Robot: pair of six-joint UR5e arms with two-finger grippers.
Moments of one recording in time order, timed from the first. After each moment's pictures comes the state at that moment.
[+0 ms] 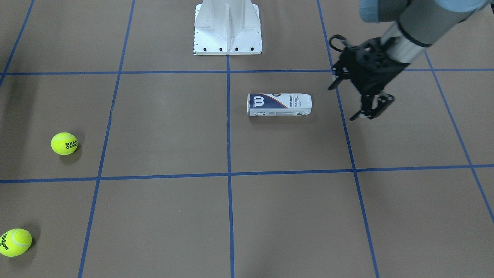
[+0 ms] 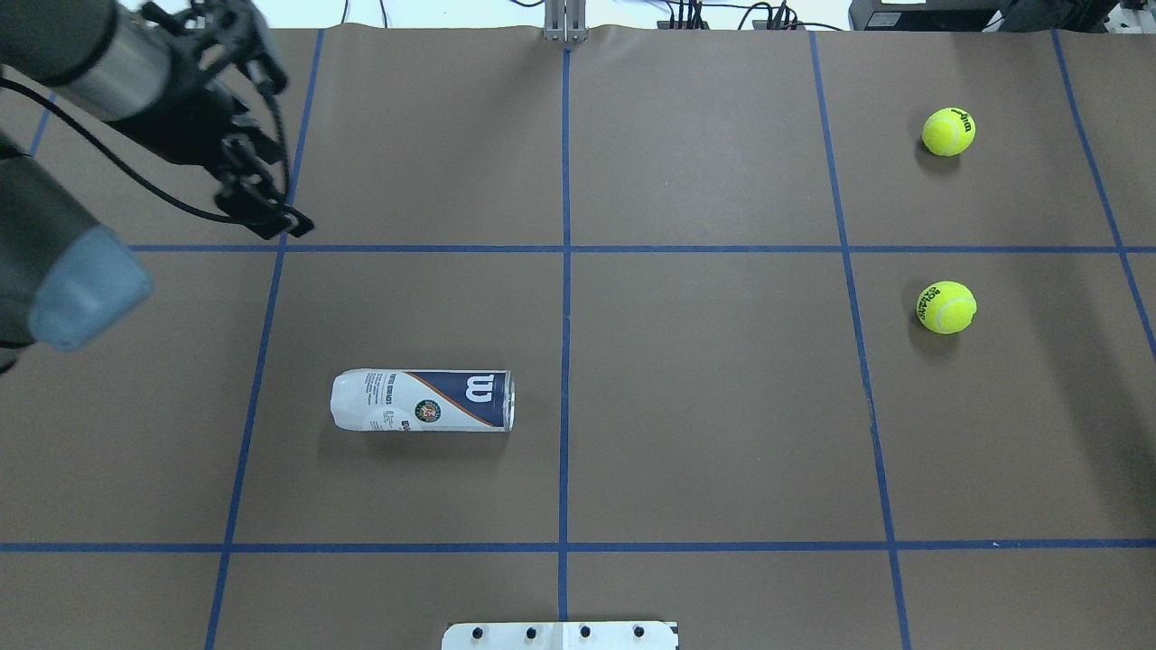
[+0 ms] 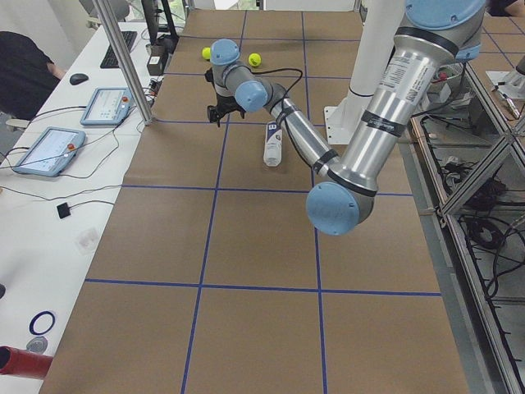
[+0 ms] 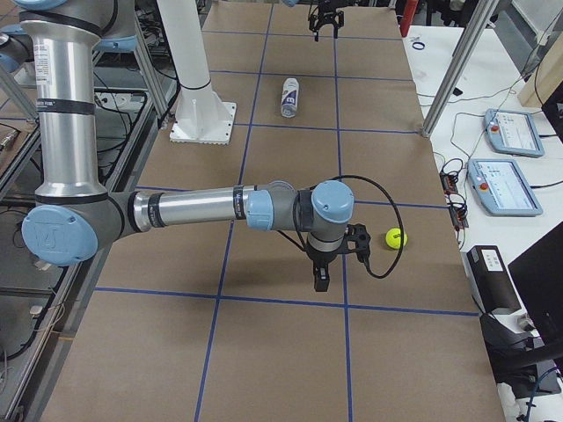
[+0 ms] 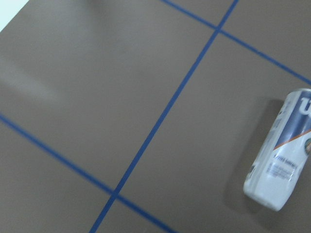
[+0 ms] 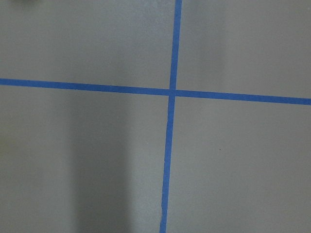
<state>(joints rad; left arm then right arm) -0.90 -2.12 -1.92 -1.56 -2.23 0.13 1.55 -1.58 1.72 -1.69 2.33 -0.04</state>
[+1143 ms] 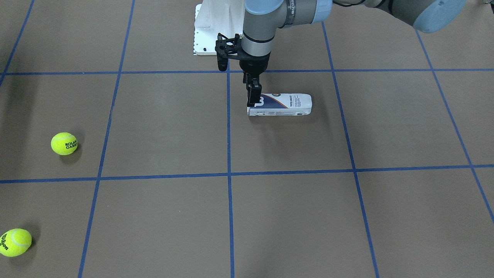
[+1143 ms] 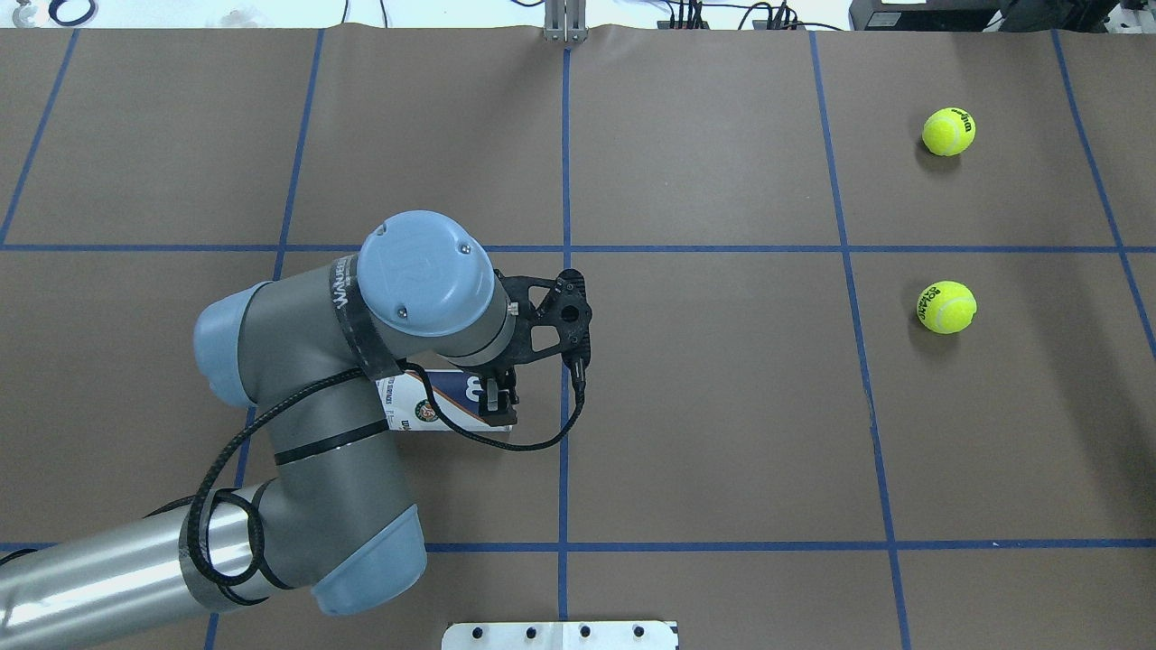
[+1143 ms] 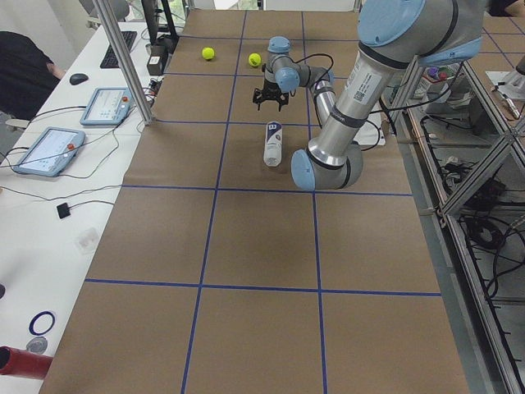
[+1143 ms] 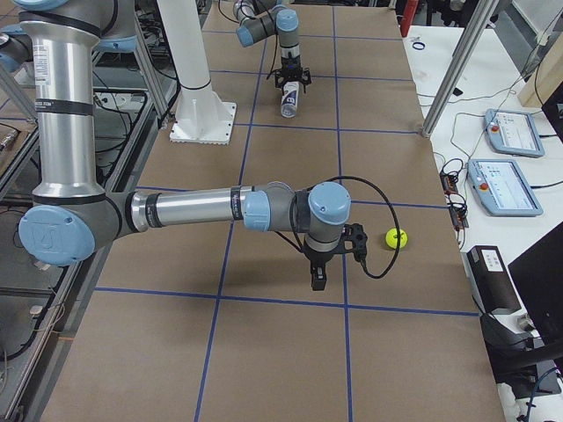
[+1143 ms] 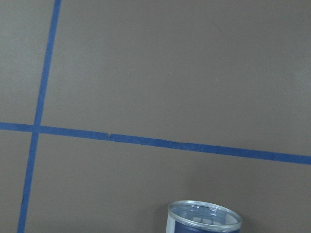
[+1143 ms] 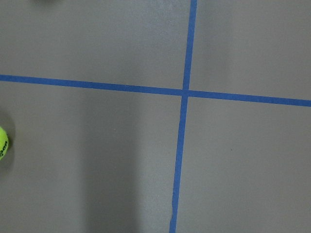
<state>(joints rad) -0.45 -2.29 -1.80 -1.48 -1.78 0.23 1.55 -1.60 1.73 -1.69 2.36 -0.05</state>
